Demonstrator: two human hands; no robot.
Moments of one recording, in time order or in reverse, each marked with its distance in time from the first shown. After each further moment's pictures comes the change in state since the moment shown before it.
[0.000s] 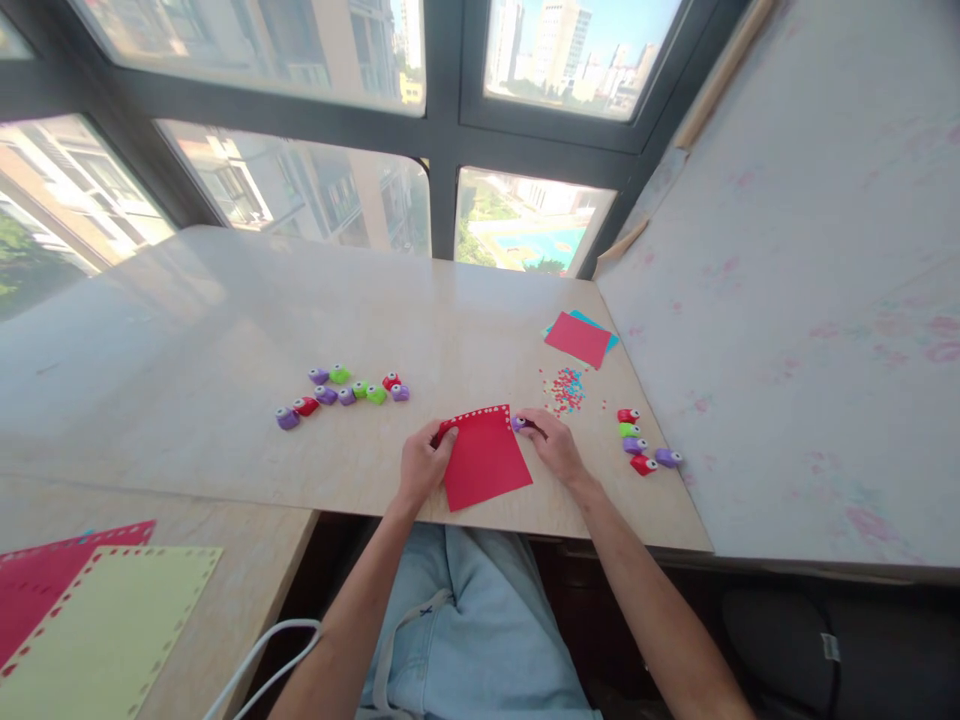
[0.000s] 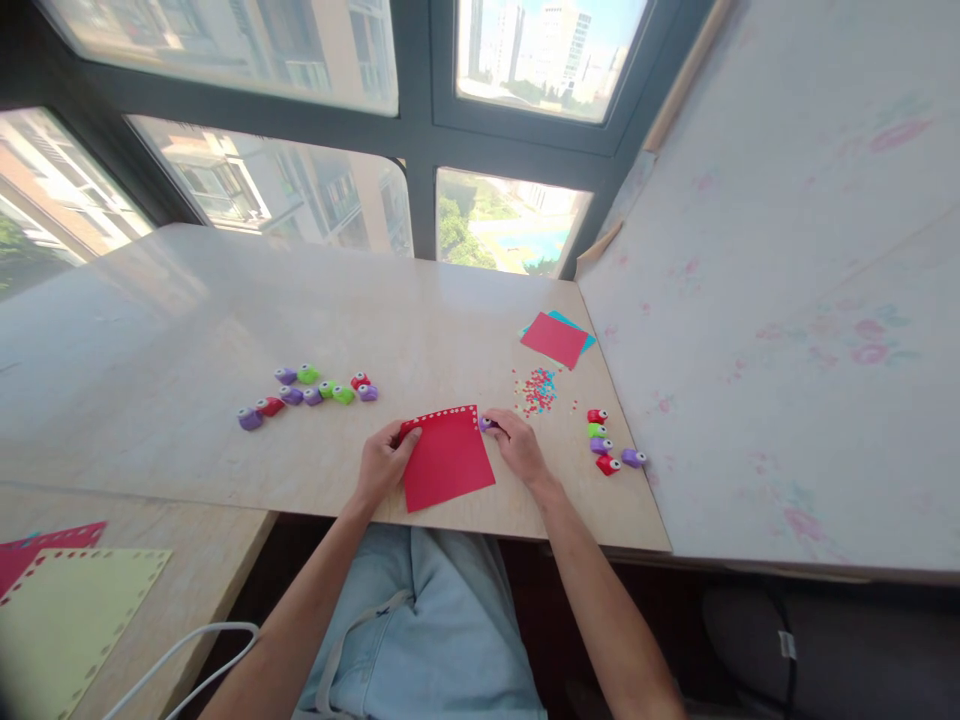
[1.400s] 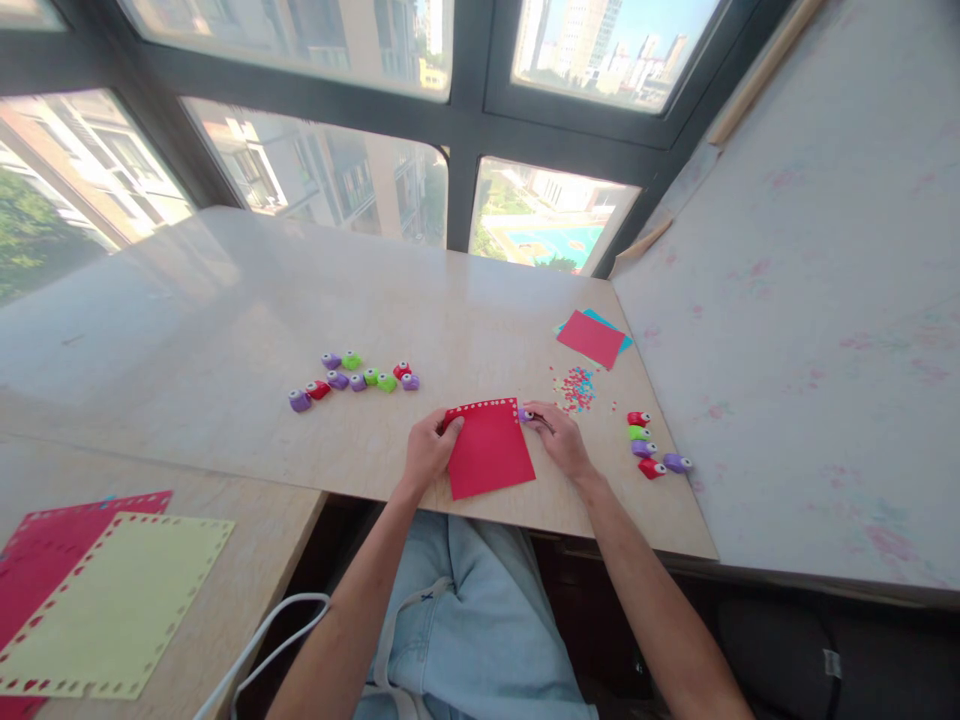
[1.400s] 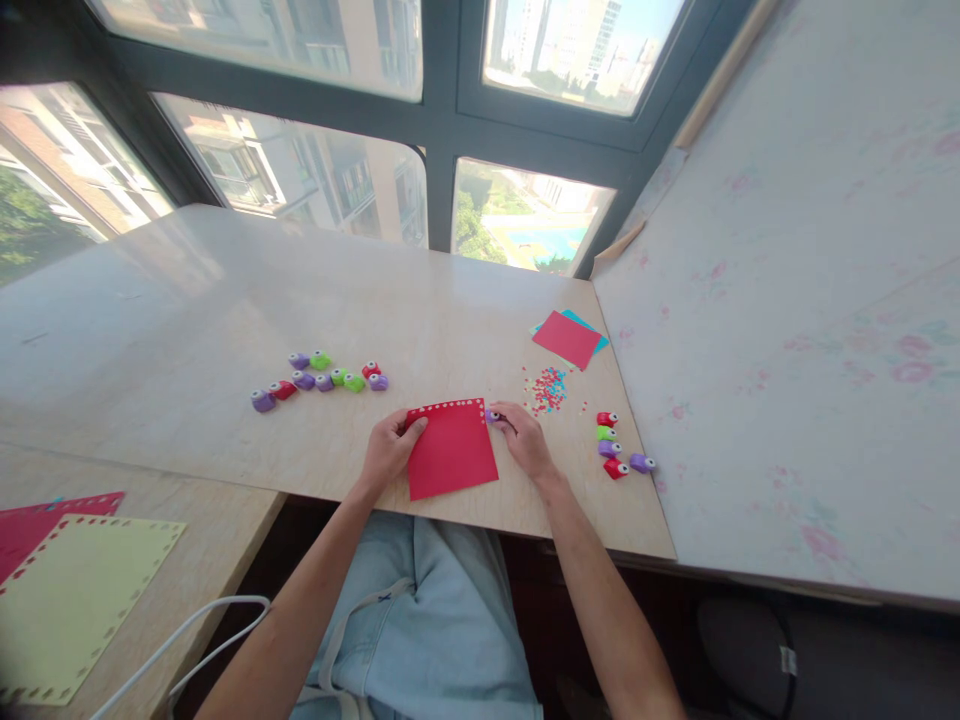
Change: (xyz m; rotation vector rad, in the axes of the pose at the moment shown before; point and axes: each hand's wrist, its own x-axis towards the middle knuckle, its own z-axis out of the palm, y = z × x) left_hand 0.004 0.004 -0.004 -0.040 0.006 -0.066; right_hand 0.004 0.006 0.001 -0.032 -0.006 -0.048
